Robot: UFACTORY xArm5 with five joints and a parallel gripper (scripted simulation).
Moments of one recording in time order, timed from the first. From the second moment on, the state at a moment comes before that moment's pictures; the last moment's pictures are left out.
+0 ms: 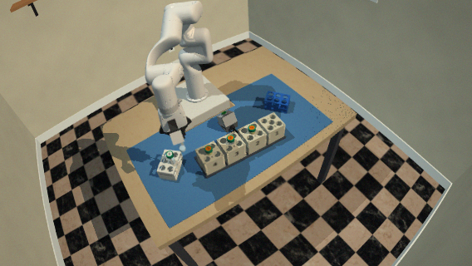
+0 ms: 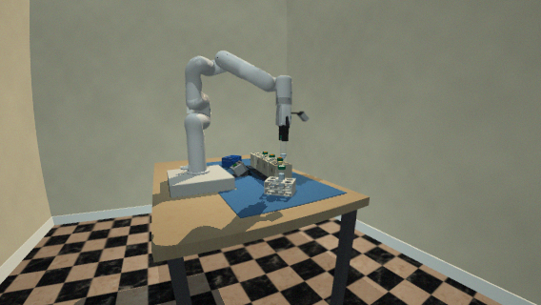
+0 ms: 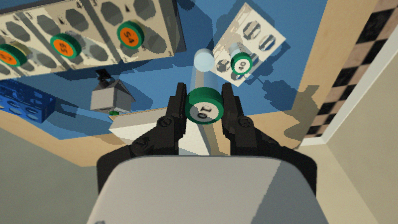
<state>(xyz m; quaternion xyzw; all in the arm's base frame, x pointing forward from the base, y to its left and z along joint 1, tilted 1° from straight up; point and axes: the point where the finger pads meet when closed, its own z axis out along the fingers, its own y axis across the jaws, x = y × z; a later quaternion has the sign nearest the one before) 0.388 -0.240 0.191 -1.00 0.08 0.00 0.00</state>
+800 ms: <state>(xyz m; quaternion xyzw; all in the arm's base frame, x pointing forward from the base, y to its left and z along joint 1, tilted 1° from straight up) 0.398 -0.138 0.191 -1.00 0.01 0.00 0.00</state>
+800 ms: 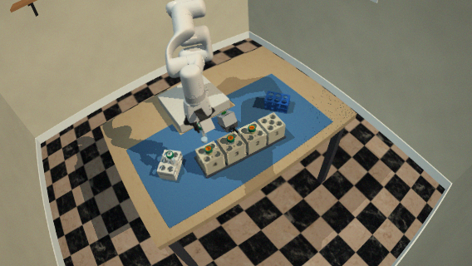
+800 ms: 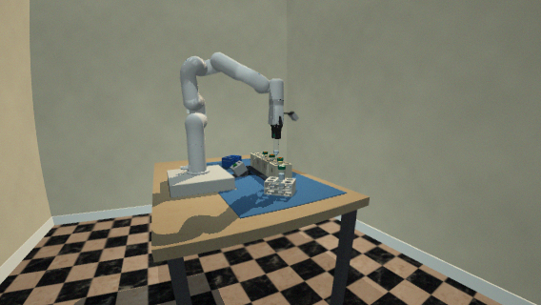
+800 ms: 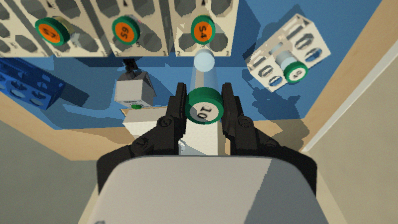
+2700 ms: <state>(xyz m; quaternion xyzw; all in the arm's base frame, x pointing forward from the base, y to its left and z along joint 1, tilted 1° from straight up) 0.421 0.116 0.189 -1.00 0.01 0.00 0.00</state>
